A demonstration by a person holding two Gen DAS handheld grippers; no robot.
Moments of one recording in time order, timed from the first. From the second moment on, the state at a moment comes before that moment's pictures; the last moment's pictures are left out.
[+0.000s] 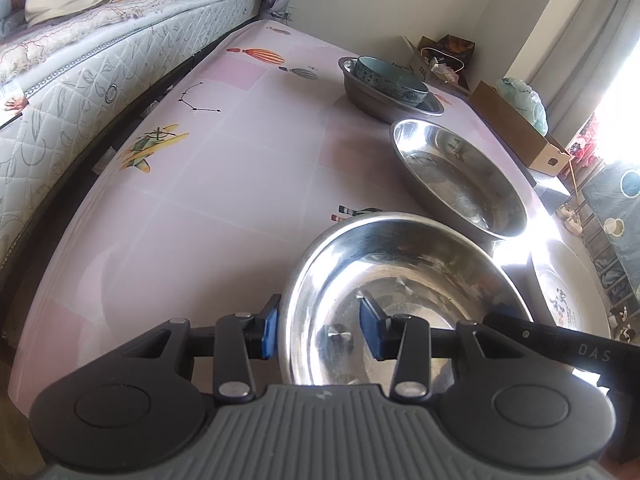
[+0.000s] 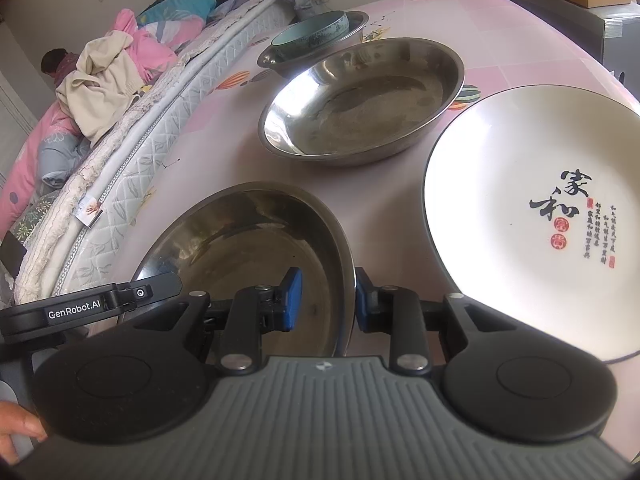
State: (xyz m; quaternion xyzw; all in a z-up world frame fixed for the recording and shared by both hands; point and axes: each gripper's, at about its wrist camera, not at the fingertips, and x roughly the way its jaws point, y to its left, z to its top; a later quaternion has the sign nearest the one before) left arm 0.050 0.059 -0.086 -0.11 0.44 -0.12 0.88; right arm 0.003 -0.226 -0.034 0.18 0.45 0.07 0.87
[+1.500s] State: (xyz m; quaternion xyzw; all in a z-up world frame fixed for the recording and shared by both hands) left arm 0.037 0.063 -0.069 -0.12 0.42 -0.11 0.89; right arm -0.003 -0.218 -0.020 0.17 0.44 0.08 0.88
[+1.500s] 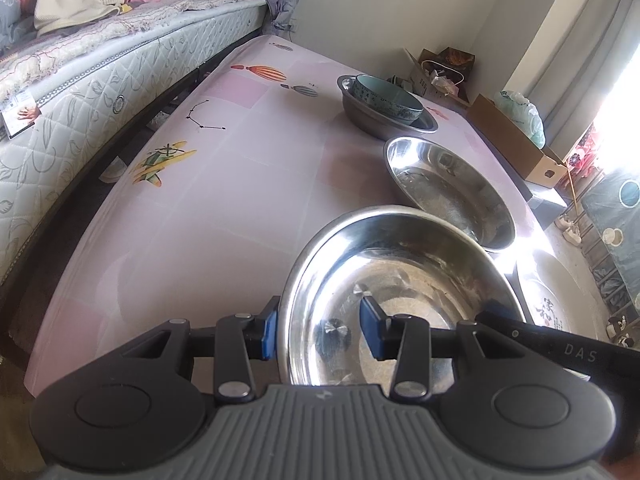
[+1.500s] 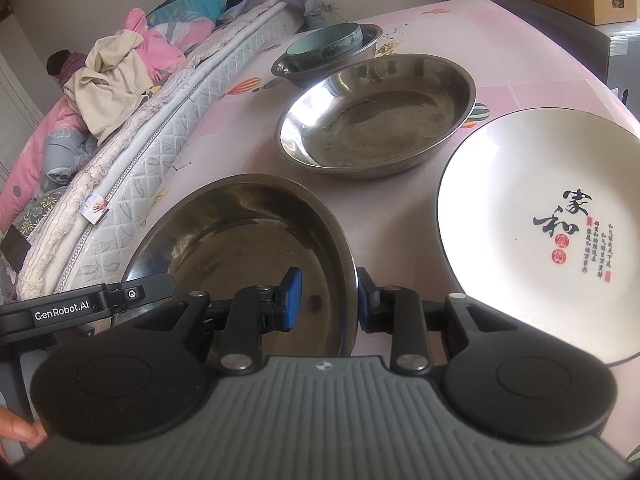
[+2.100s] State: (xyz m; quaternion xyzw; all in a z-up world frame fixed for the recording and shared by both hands) left arm 0.046 0.043 -0.055 -0.11 0.42 -0.13 0.89; right arm -0.005 -0.240 -0.007 0.19 0.42 0.07 0.89
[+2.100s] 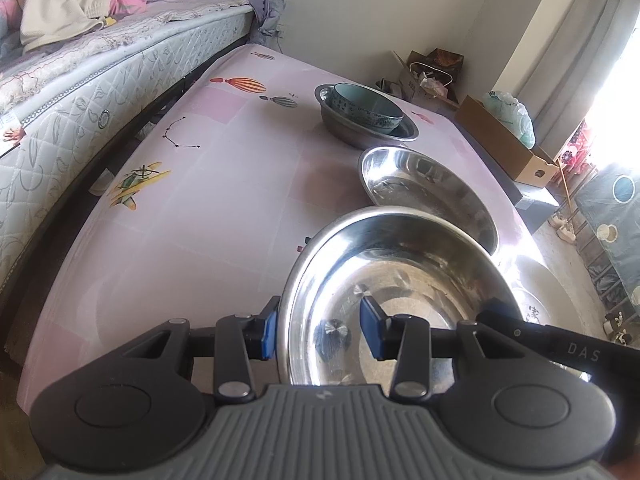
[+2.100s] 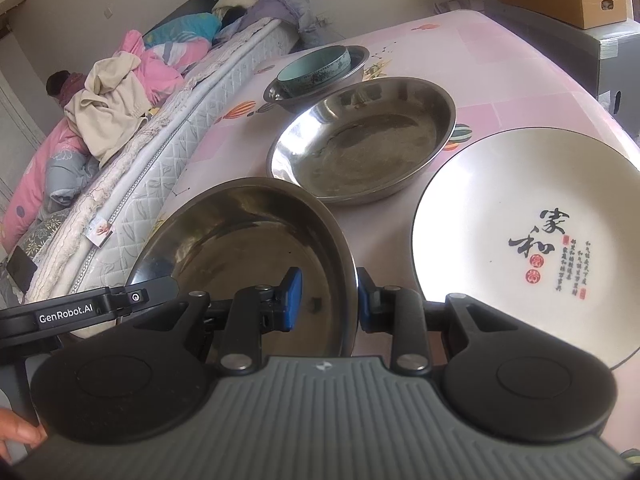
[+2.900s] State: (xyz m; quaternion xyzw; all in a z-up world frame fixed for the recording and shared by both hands) left arm 0.114 -0.013 -0.030 -0.10 0.40 -0.15 0.90; right arm 0.048 -0.299 0.017 0.21 0.38 0.05 0.90
